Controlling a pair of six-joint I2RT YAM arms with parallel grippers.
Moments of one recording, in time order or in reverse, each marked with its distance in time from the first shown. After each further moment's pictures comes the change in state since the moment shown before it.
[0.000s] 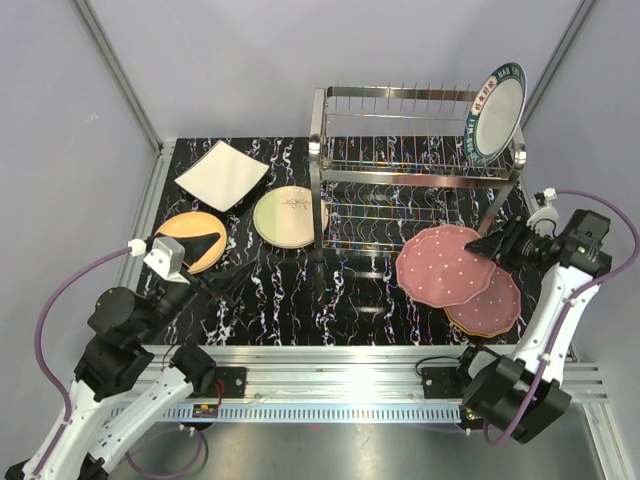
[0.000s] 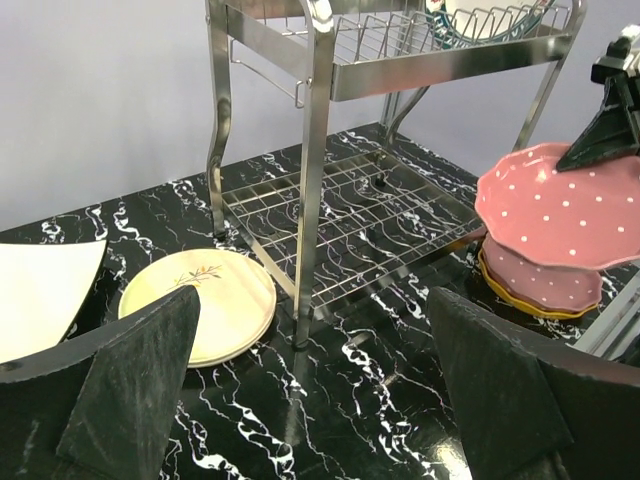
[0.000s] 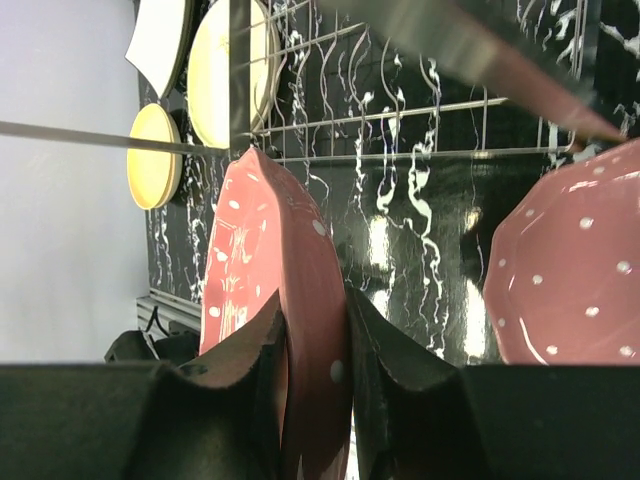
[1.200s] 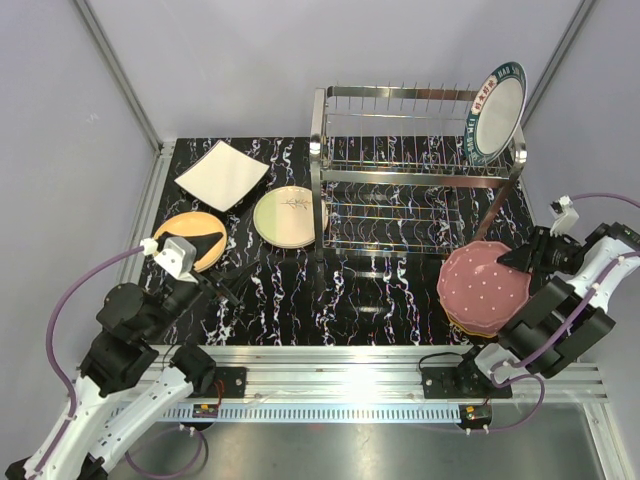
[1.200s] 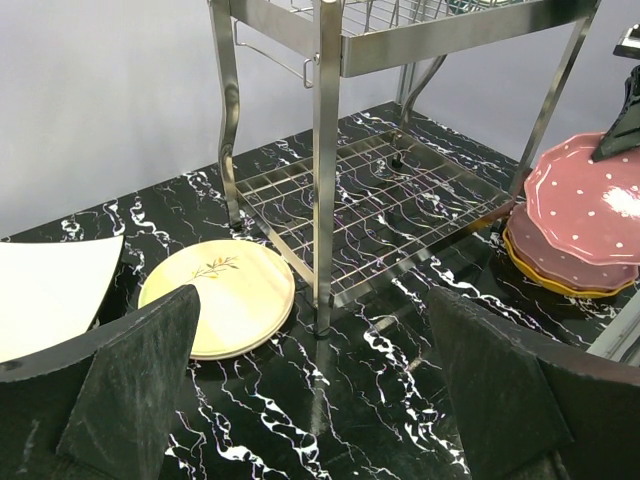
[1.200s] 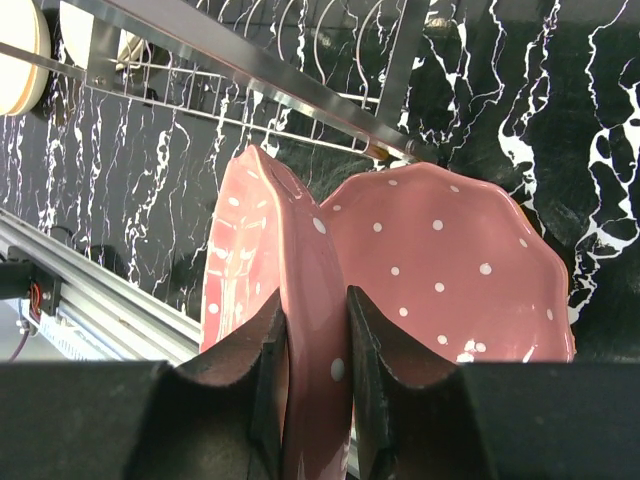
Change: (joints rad) left arm 0.000 0.015 -0.025 0.005 0.001 0.070; right arm -0.268 0.423 0.124 -0.227 -0.038 -0.885
